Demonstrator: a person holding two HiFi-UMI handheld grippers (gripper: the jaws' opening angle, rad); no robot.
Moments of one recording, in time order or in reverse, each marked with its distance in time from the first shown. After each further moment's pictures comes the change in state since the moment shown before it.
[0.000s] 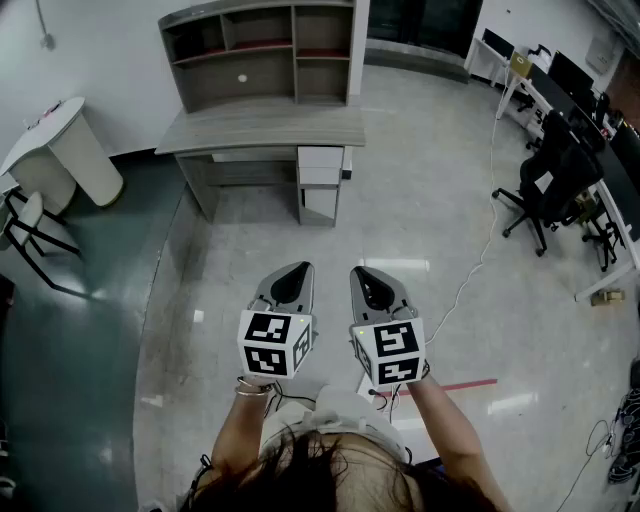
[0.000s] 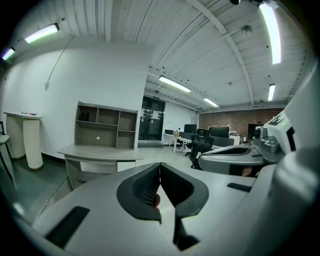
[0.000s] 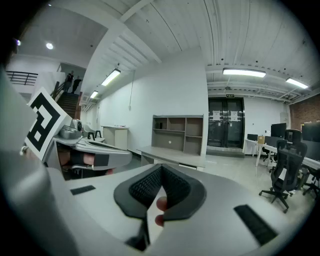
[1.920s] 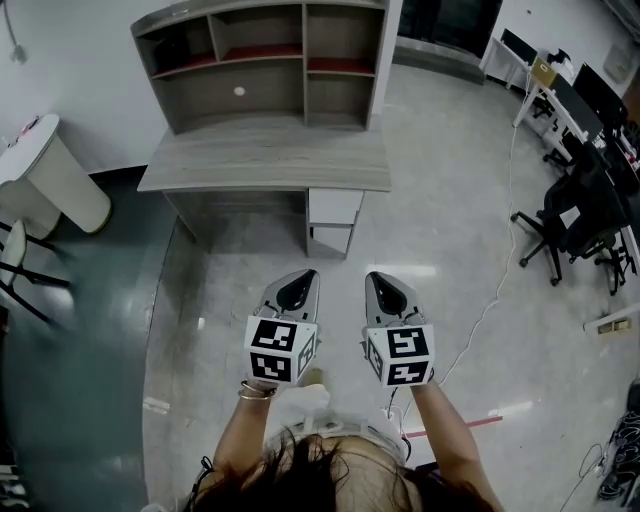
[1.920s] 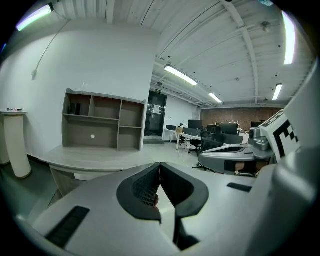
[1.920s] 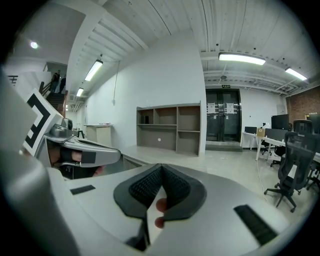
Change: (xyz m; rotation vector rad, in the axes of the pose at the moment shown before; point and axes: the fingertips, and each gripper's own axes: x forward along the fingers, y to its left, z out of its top) left arm 0.223 0.158 0.046 0.002 0.063 -0.042; right arm 0.259 -0.112 0.027 0.067 0.055 -0.071
